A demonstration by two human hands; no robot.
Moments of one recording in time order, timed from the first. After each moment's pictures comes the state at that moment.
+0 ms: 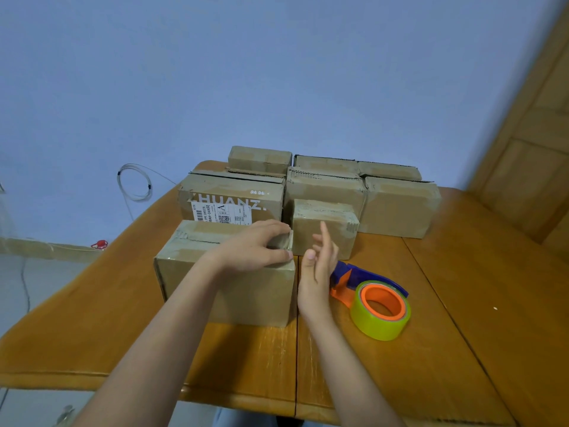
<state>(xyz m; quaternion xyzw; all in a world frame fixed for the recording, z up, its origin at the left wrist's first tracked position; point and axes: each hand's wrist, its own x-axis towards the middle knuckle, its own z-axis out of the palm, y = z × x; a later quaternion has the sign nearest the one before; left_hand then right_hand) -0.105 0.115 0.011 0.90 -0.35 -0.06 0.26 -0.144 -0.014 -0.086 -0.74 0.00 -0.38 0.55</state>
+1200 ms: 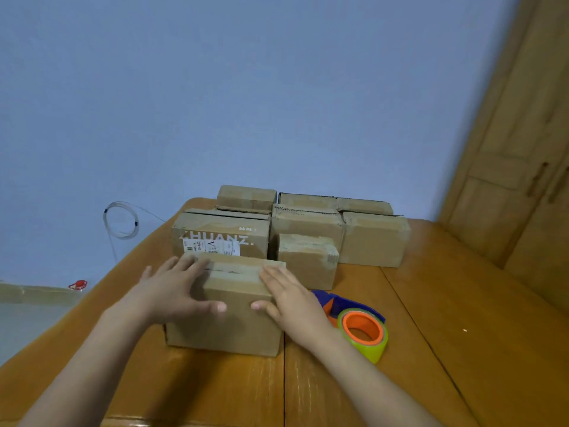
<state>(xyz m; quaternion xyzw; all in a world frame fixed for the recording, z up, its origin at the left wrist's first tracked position) -0.131 0.207 0.018 0.98 -0.17 -0.06 0.05 -0.172 -0.022 -0.021 -0.97 -0.16 -0.13 0.14</state>
